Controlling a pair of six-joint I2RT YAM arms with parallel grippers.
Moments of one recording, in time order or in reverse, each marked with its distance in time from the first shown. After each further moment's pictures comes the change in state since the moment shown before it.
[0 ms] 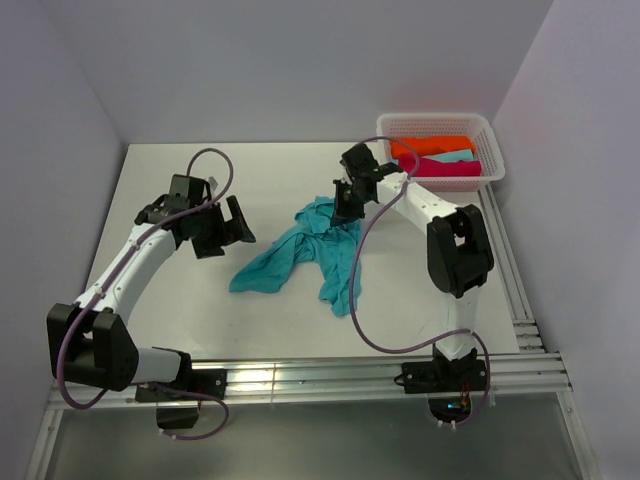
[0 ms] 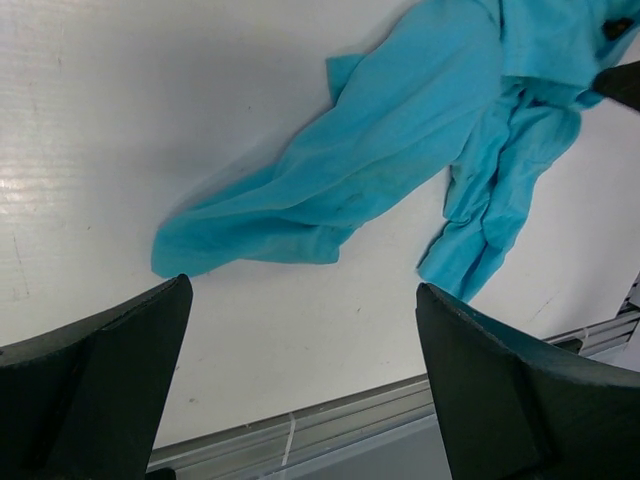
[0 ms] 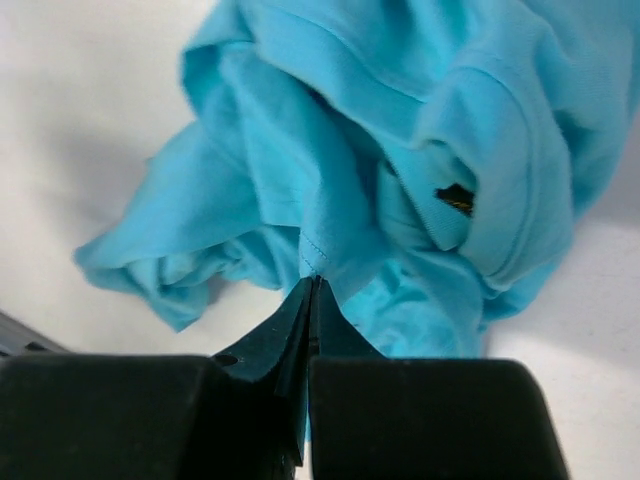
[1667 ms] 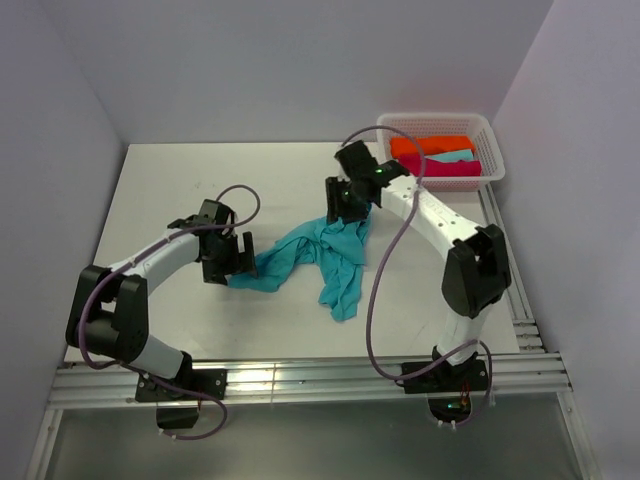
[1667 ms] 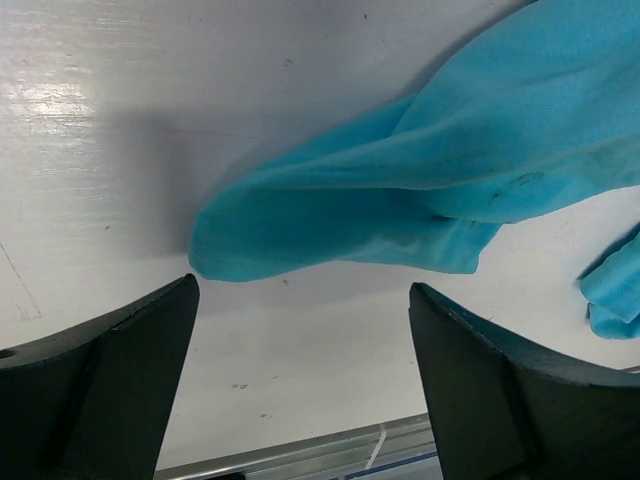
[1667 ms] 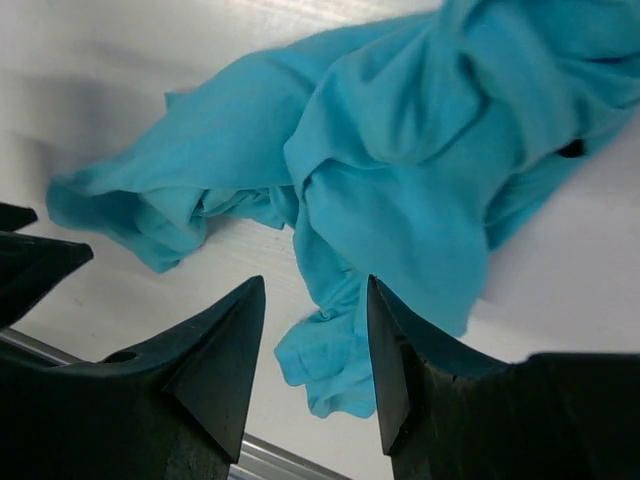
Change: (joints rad) left arm -0.083 0.160 -0.188 0.086 -0.100 0.097; right arm 0.071 -0.193 0.009 -0.137 0.152 -0.066
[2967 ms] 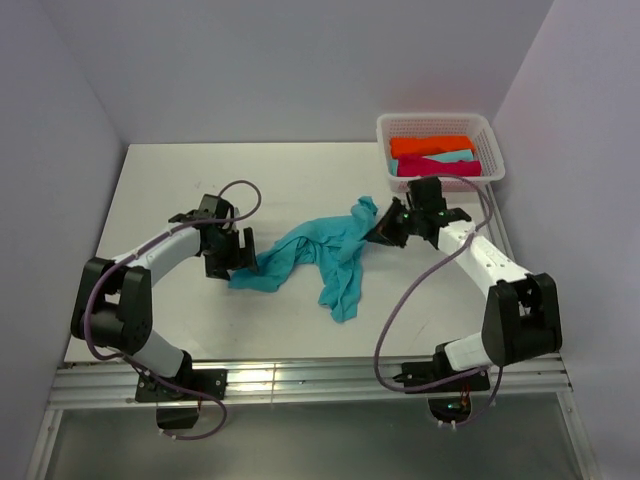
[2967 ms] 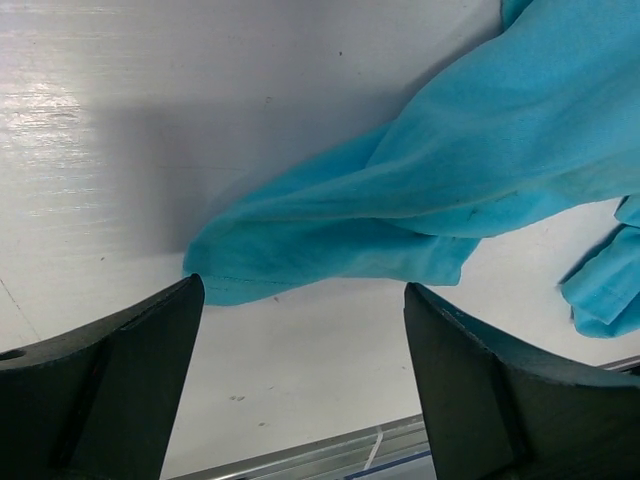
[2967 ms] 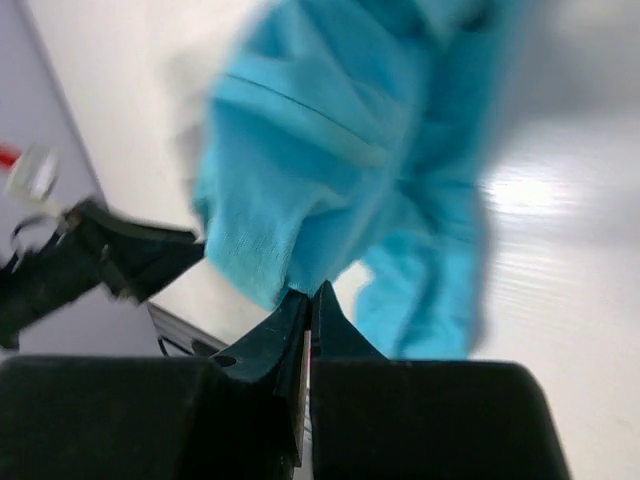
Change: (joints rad) left arm 0.019 0.053 0.046 0.004 0.036 0.033; right arm -0.231 -0.353 -0.538 0.338 -0.292 0.376
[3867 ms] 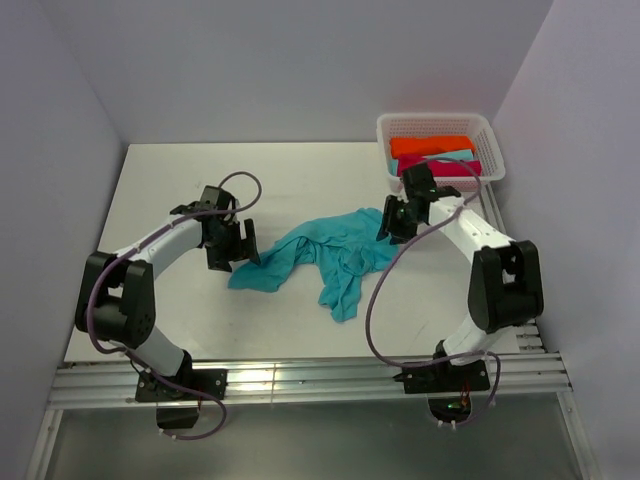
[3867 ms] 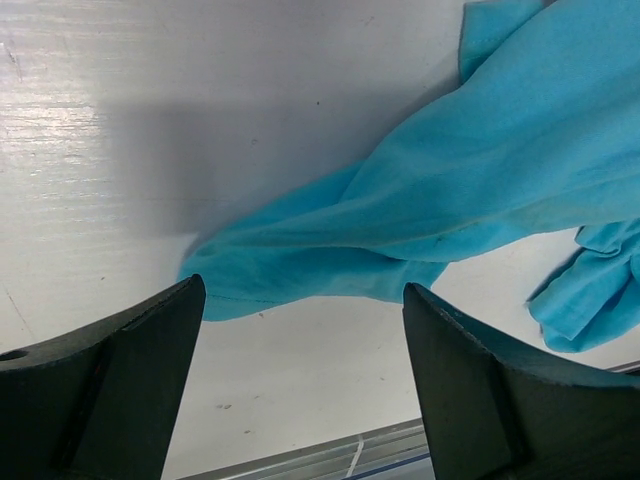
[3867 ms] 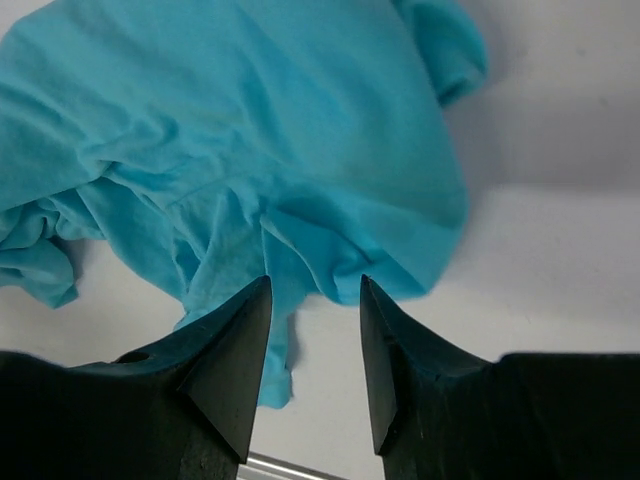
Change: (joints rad) left arm -0.001 0.038 0.083 -0.021 -0.003 -0.026; right arm -0.100 0.160 0.103 -0.201 0.198 -0.333
